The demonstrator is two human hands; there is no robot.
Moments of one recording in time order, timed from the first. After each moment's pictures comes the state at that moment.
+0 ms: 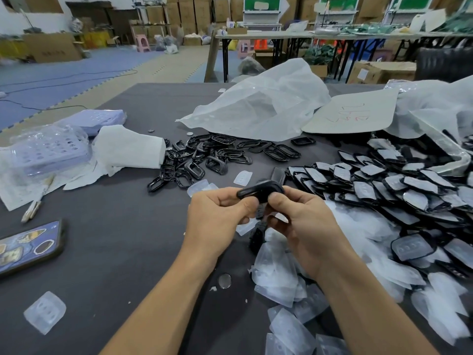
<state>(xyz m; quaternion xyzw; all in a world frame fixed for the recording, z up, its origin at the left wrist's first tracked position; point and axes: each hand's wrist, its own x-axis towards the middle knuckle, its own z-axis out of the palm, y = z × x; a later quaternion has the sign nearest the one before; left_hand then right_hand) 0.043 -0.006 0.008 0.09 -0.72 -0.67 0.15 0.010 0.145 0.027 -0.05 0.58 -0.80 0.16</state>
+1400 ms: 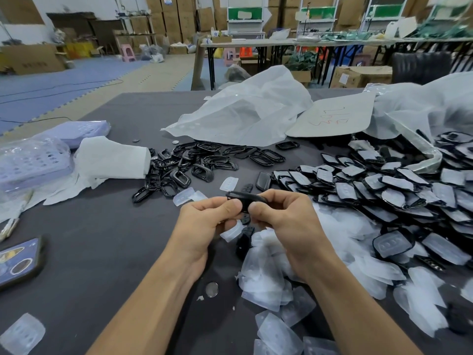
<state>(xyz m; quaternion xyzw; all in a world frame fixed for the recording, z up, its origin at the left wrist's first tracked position) 0.038 -0.006 0.017 0.13 -0.60 -0.79 0.05 0.009 0.148 0.029 -0.09 0.65 -0.75 0.09</state>
